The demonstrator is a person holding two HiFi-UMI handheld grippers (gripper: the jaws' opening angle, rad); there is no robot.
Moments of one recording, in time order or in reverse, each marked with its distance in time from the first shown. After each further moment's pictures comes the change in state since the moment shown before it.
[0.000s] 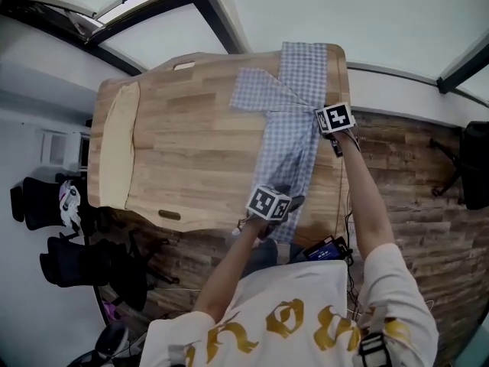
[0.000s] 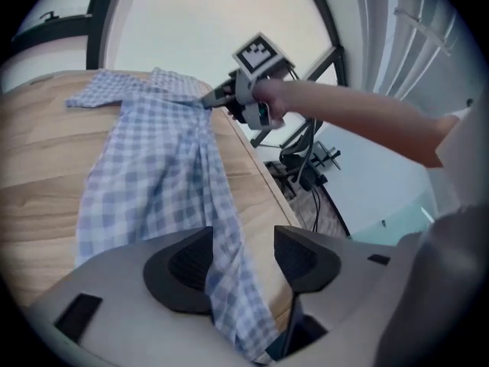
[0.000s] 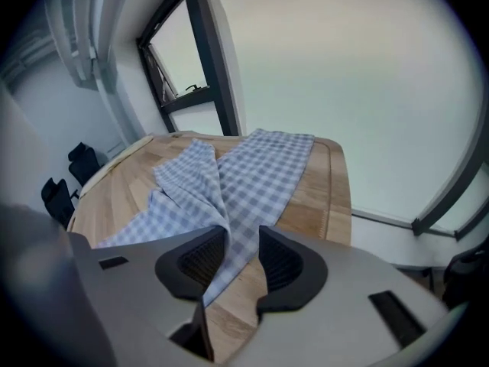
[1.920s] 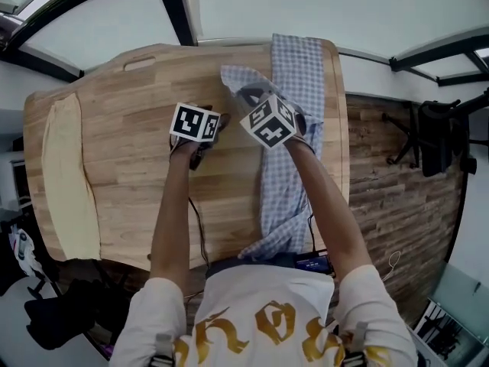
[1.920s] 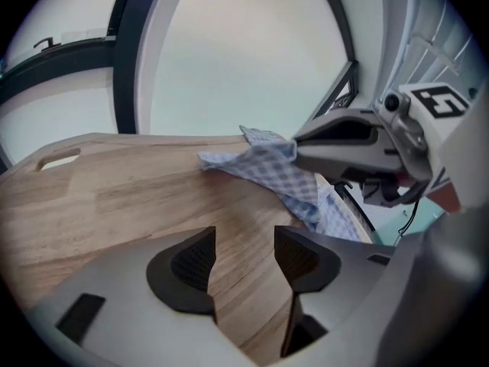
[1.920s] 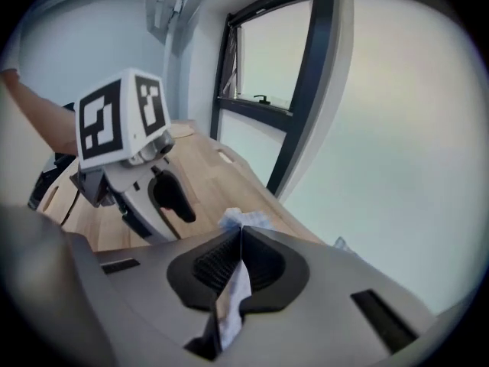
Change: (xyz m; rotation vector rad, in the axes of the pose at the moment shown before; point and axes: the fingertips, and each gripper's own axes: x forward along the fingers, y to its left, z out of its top) left arm -0.116 0.341 0.205 0.106 -0.075 0.114; right arm 0.096 0.206 0.185 -0.531 -0.107 -0.011
